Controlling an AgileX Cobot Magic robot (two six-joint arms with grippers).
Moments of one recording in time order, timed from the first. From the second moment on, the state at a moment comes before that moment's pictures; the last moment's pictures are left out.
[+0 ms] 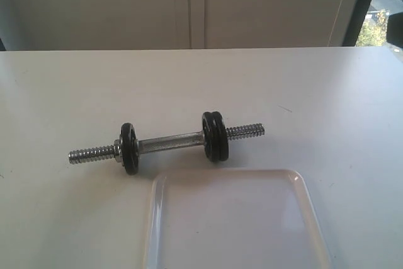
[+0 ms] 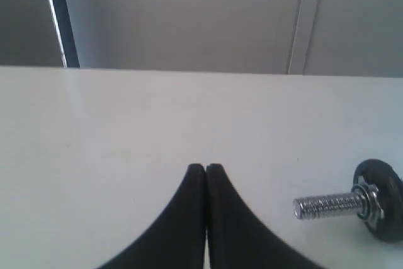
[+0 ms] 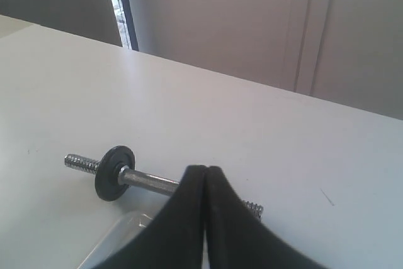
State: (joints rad) left arm -0.03 0.01 -0.19 0.01 0.36 -0.06; right arm 0.05 0.65 -0.83 0.78 0.77 -0.72
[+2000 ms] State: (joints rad) left arm -0.03 0.00 0.02 -0.08 0.39 0.06; right arm 0.05 0.65 -0.83 0.78 0.77 -0.72
